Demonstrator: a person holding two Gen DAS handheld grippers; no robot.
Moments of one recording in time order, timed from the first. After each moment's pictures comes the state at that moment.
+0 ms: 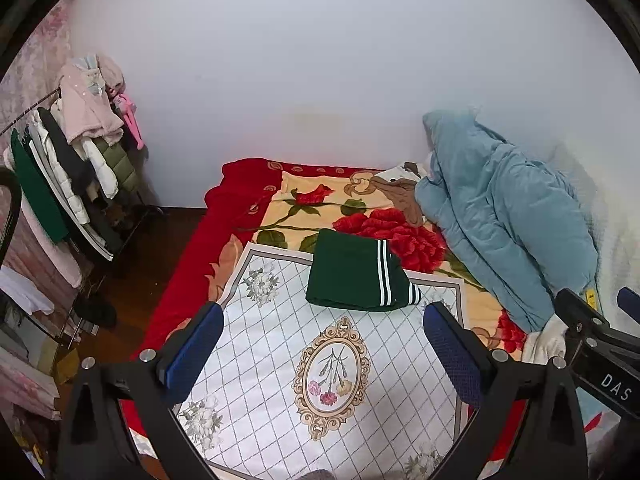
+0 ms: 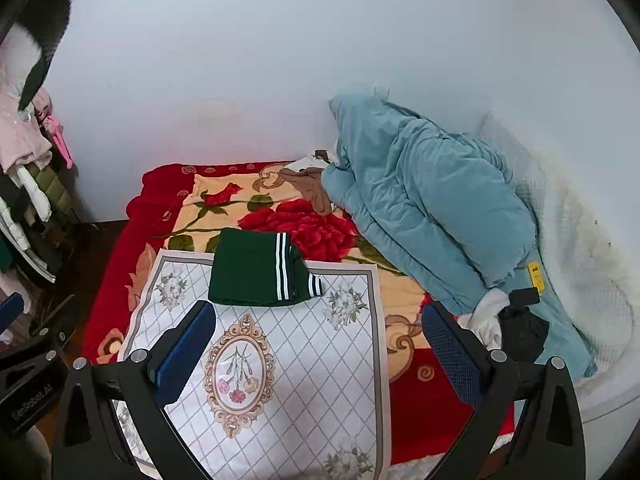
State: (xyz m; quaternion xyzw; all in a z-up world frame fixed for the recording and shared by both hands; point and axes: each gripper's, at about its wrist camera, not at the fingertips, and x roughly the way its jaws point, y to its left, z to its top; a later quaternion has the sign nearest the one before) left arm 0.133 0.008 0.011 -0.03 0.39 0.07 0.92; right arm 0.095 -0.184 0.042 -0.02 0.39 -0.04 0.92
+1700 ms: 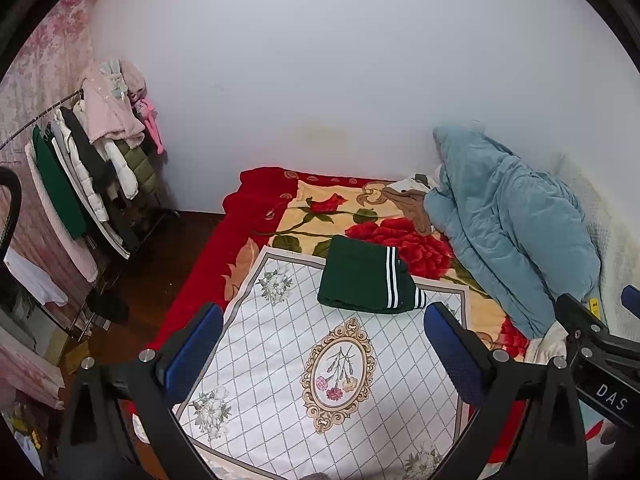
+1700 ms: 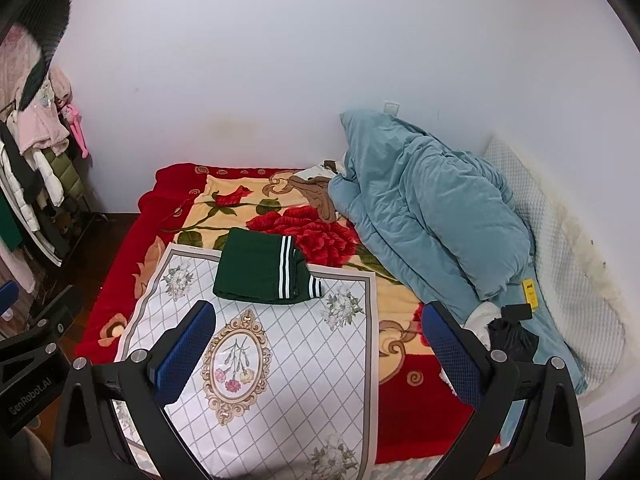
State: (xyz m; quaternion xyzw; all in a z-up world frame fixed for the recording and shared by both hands) left arm 0.087 0.002 0.028 -0.03 0.36 0.10 0.92; right arm 0.052 -0.175 0.064 -0.05 0.37 -0.02 0.93
